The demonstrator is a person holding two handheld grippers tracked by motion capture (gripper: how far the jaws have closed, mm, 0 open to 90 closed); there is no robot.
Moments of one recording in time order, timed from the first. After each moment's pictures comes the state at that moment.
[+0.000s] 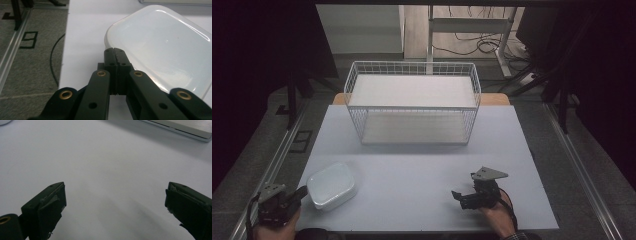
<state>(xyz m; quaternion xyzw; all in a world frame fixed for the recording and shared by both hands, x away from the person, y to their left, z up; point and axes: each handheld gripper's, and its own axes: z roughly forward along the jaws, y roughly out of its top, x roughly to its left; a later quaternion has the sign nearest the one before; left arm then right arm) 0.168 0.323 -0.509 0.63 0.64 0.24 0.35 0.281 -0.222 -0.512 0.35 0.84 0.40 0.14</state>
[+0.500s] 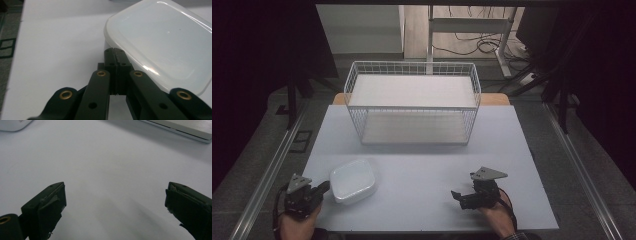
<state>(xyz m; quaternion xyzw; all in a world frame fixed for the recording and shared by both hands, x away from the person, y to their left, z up) 0.197 0.280 -0.513 0.68 0.60 0.22 0.37 0.281 -0.221 -0.513 0.35 0.84 0.40 0.14</state>
